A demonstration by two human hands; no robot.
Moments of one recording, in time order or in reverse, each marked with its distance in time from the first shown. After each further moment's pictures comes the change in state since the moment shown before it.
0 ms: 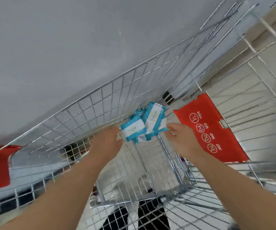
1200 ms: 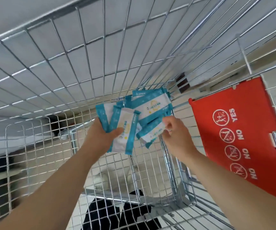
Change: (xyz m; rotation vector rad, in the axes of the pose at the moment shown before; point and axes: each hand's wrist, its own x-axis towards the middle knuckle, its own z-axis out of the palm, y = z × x) left_hand 0.054 0.001 0.127 -1.169 0.069 -0.477; right_hand 0.089 0.094 0.075 0.083 -0.122 -0.121
